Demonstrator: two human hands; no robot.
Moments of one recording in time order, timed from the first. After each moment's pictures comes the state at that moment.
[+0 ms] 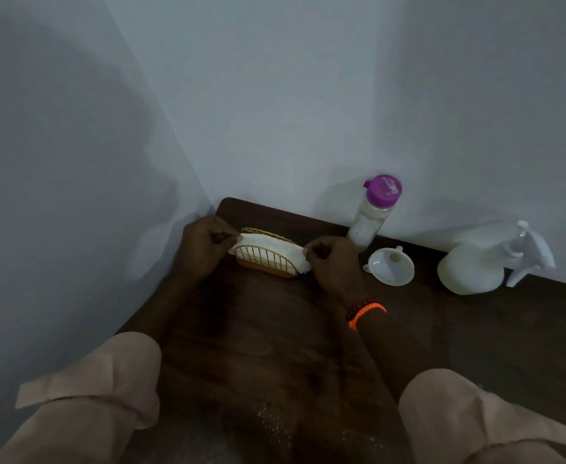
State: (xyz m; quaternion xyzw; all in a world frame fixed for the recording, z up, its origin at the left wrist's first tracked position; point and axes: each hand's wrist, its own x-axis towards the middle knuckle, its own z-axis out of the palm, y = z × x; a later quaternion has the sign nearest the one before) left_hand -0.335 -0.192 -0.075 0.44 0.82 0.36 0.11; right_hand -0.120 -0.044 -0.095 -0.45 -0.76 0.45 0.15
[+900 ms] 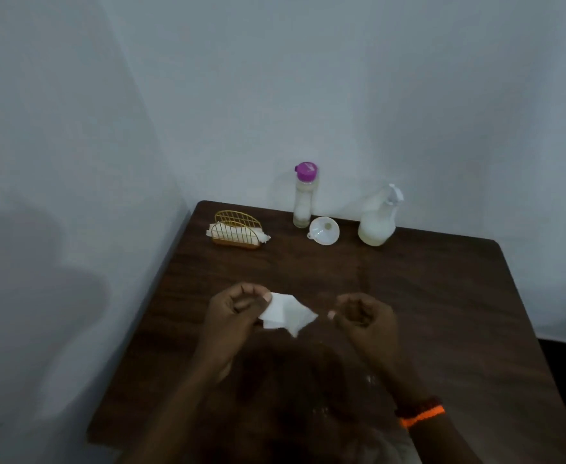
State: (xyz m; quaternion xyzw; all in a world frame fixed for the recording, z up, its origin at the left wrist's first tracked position) left_hand -0.064 -0.342 0.041 0.19 0.68 0.56 0.43; right_hand 0.139 -0.227 0.015 -0.51 -0.64 0.50 0.28
